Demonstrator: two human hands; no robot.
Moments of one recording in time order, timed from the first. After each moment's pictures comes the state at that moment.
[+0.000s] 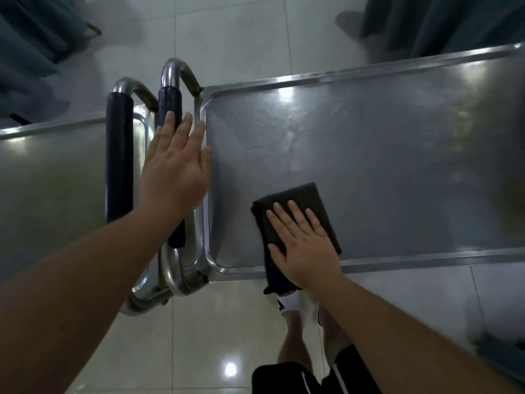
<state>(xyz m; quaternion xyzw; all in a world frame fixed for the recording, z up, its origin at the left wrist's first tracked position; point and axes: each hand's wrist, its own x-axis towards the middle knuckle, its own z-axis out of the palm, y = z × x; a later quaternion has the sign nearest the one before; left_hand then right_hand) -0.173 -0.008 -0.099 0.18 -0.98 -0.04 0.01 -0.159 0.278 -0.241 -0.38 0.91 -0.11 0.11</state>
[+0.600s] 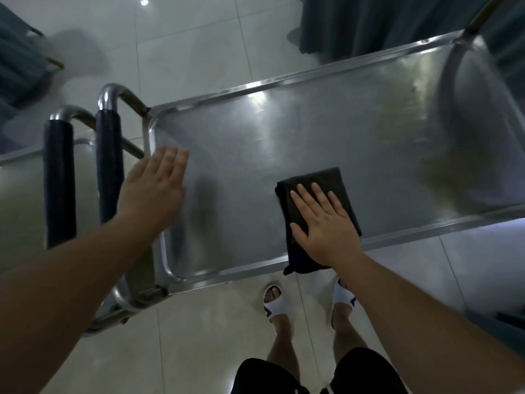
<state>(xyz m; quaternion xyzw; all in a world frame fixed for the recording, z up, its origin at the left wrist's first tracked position) -0.184 0.031 -0.123 0.03 -0.98 0.16 -0.08 -0.228 0.401 -0.230 -0.29 0.95 -0.08 0.12</state>
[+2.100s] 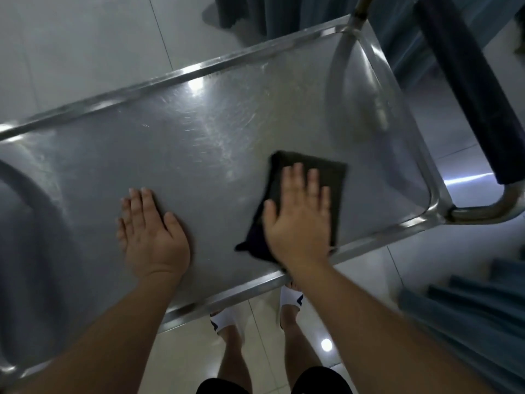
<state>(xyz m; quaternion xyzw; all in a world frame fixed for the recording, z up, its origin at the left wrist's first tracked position) -0.267 0.292 -0.246 0.30 -0.94 -0.13 0.02 -0.331 0.533 -0.222 -0.03 0.99 -0.10 0.06</state>
